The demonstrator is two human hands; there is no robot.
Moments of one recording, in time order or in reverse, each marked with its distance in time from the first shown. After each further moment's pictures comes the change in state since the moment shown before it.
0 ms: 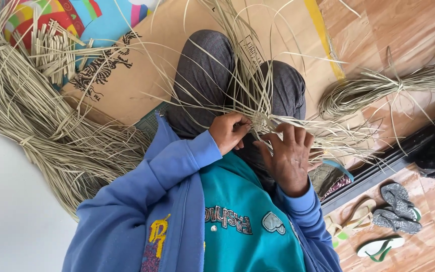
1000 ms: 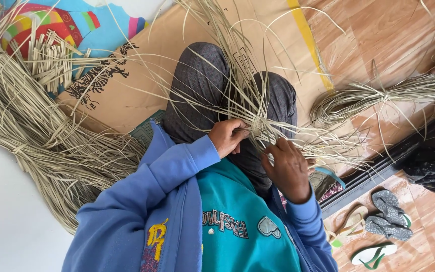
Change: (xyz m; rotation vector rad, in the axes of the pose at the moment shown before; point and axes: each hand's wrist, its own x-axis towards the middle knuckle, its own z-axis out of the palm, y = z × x) left_hand 0.019 -0.022 0.005 -0.021 -0.103 -0.014; right_hand -0.022 0.032 0.014 0.062 -0.241 0.119
